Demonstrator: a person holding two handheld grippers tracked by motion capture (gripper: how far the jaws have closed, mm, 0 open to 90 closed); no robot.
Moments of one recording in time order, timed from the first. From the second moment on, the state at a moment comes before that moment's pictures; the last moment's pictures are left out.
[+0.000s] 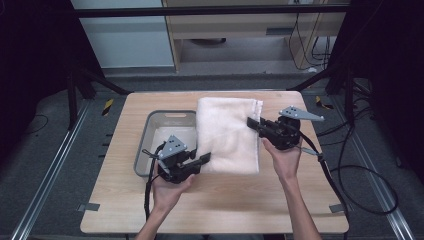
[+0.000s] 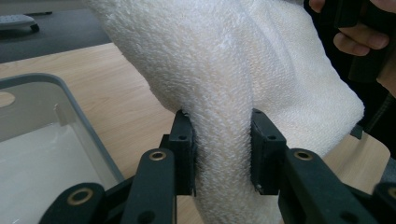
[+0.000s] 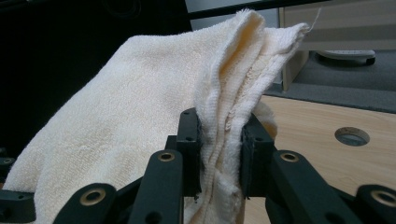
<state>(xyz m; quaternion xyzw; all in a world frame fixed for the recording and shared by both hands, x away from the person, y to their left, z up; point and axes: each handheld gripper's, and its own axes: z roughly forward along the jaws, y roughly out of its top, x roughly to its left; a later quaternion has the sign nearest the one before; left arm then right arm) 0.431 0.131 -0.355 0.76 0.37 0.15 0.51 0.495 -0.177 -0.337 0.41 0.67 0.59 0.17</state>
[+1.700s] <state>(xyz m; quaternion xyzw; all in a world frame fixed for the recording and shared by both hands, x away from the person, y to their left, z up) 0.428 0.233 -0.342 0.72 0.42 0.19 0.52 0.519 -0.064 -0.313 0.37 0.70 0.59 0.17</state>
